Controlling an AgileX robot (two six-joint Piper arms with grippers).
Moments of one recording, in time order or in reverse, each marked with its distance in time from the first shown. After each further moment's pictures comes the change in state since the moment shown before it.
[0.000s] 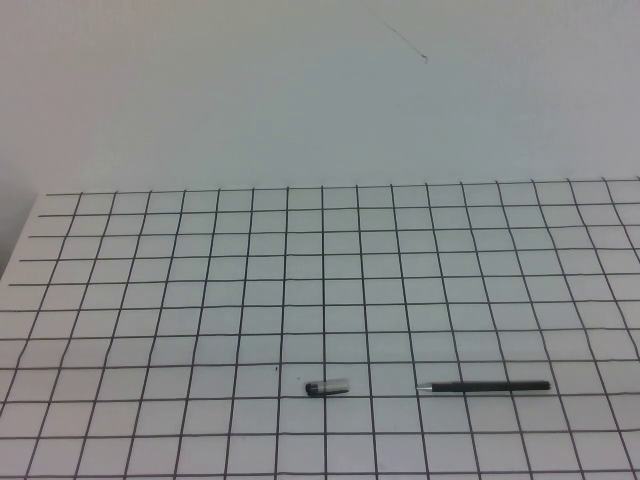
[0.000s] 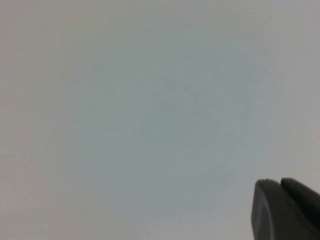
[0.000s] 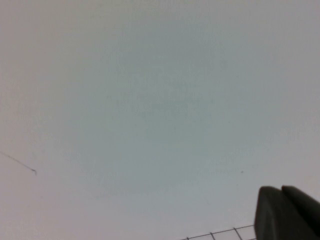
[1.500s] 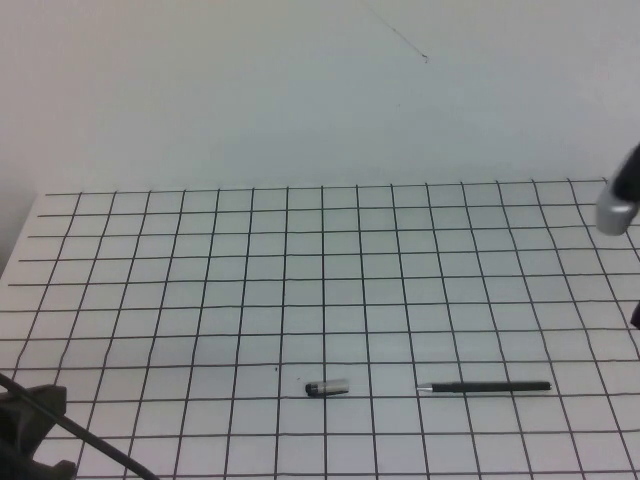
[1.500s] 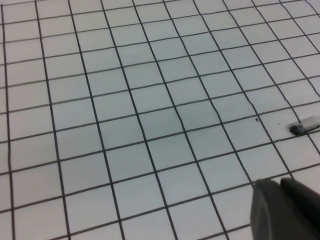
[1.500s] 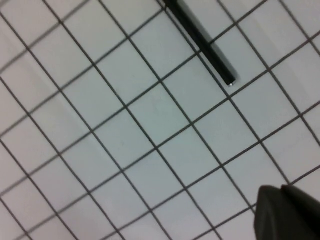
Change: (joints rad) right arm 0.221 1.581 -1.297 -0.307 1.484 -0.528; left arm -0.042 0.613 -0.169 -0.366 0.512 0.324
